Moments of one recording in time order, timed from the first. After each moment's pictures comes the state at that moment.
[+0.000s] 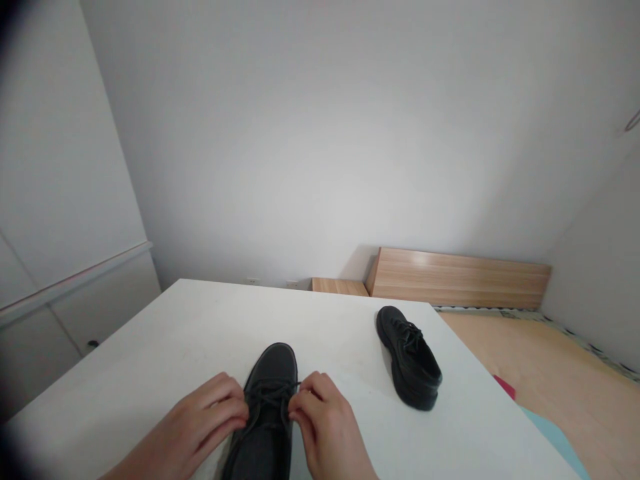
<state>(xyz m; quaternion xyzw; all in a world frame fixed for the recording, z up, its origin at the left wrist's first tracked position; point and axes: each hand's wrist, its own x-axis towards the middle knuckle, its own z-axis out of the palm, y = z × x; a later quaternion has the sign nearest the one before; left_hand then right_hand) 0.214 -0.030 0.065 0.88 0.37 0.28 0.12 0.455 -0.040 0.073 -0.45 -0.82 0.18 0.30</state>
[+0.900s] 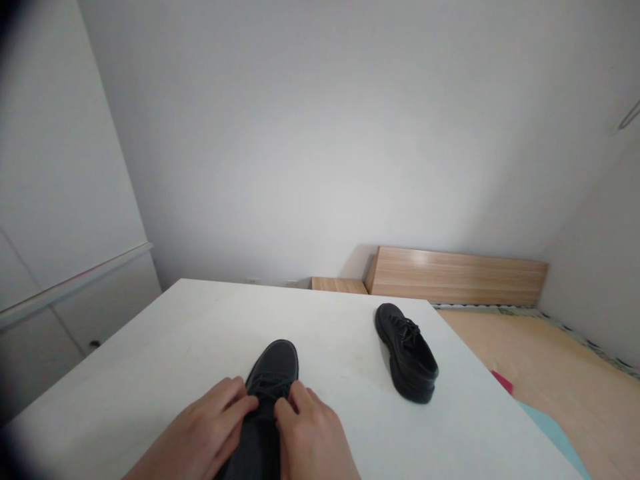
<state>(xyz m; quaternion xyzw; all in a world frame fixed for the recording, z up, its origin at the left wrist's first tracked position) 0.235 -0.046 0.069 0.86 0.48 0.12 0.09 0.429 -0.055 0.076 -0.51 -0.85 0.05 0.15</state>
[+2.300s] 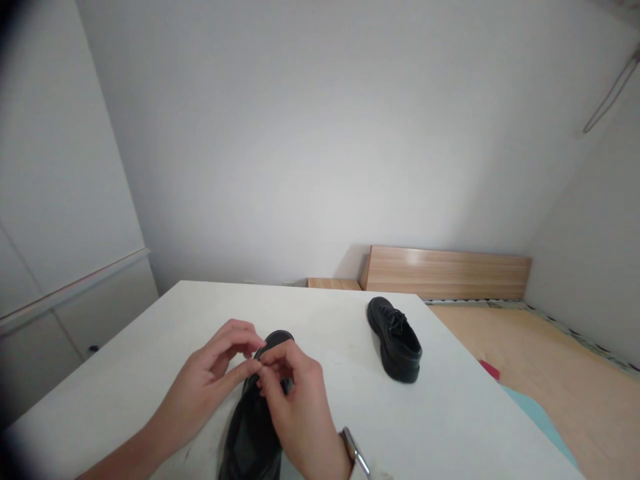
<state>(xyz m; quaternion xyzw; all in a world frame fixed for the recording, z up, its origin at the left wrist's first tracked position) 0.244 -0.044 0.120 0.66 0.37 0.52 0.39 0.402 -0.063 0.113 -0.40 -0.64 0.39 0.52</state>
